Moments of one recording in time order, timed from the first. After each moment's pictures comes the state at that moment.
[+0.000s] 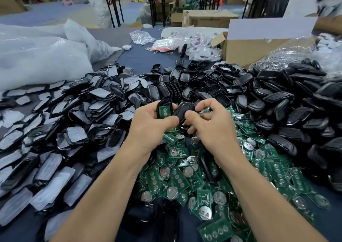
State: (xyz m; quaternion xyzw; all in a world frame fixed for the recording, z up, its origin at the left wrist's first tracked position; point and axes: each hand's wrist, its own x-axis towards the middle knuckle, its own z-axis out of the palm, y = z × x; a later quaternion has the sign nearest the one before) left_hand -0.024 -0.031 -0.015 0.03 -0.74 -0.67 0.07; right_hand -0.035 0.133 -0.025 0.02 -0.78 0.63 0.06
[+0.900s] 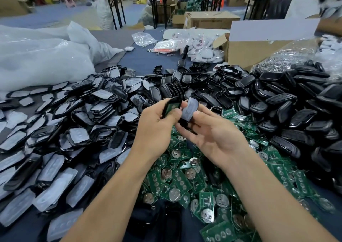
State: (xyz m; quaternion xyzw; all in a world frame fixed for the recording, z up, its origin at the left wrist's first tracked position) left_hand -0.020 -0.022 -0.011 -0.07 -0.77 -0.62 0.14; right_hand -0.033 0.130 -0.009 -0.04 -0.42 0.89 -0.20
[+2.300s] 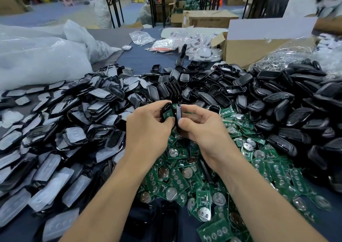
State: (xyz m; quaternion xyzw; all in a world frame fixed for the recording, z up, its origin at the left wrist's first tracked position) left_hand -0.013 -0.021 -0.009 0.03 -0.86 -0.47 0.22; right_hand -0.031 0.120 -0.022 0.04 -0.64 0.76 -0.08
